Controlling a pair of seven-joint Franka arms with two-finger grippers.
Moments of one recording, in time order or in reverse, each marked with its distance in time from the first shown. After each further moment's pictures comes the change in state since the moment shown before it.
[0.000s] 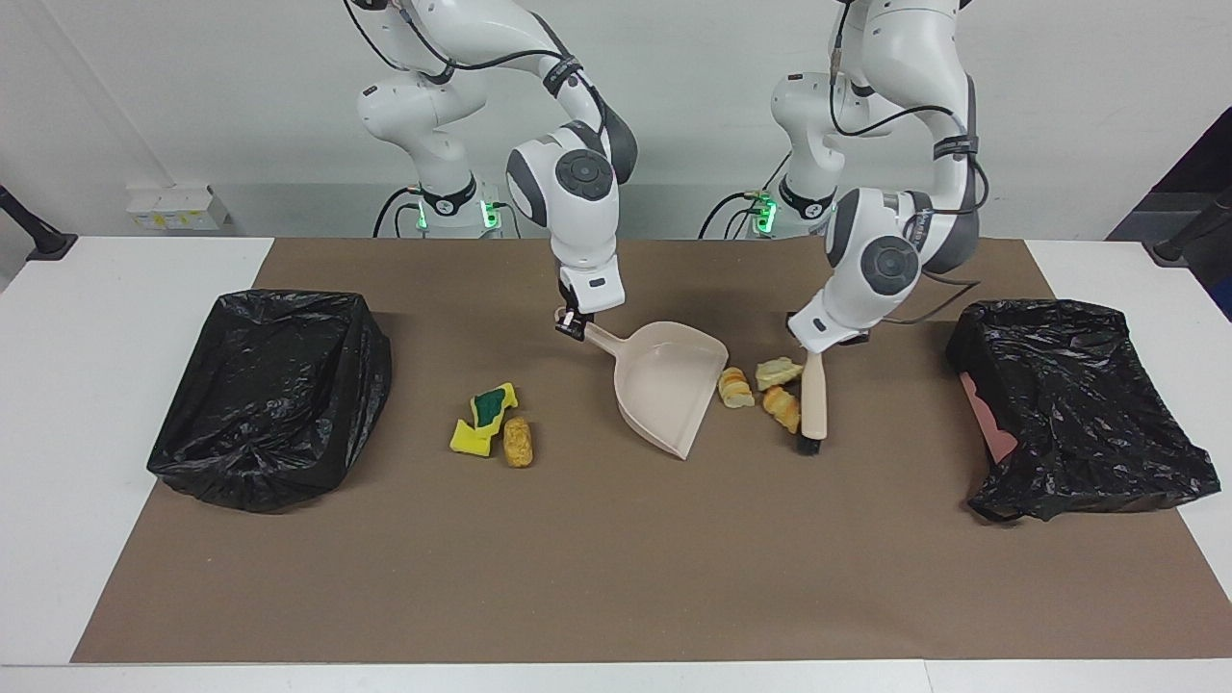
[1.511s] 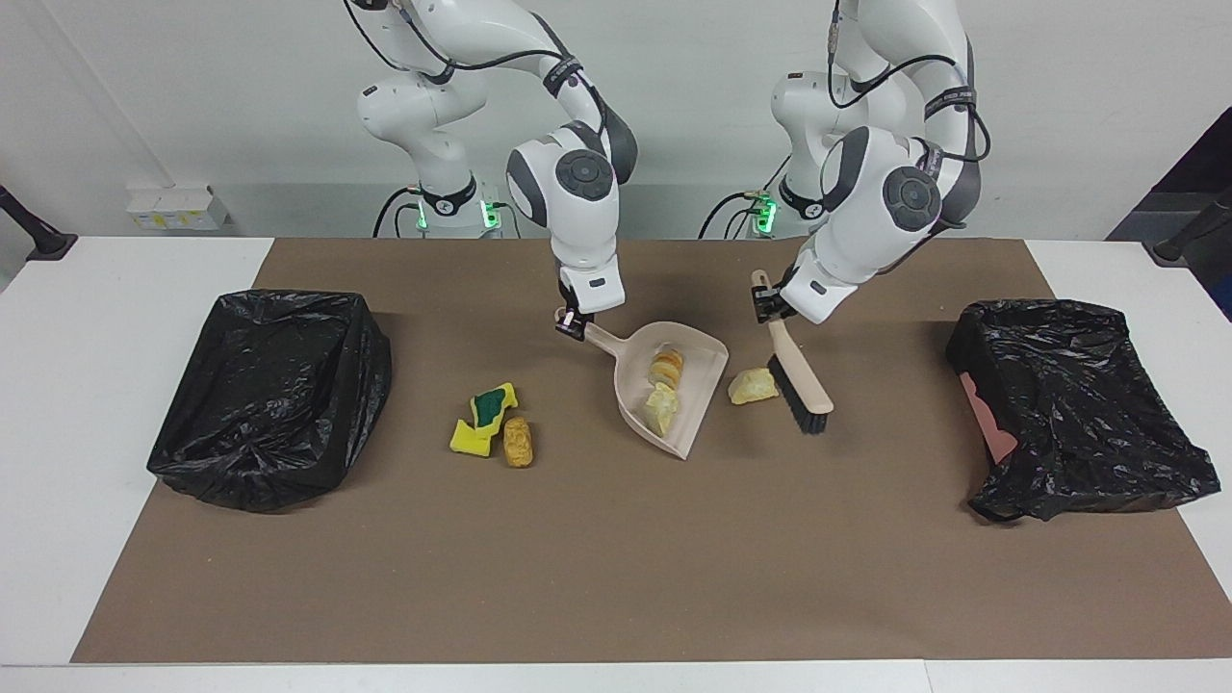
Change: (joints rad) left arm 0.080 -0.075 -0.005 0.131 -0.040 -0.167 -0.244; right arm 0.001 0.000 0.000 0.000 0.000 0.000 0.000
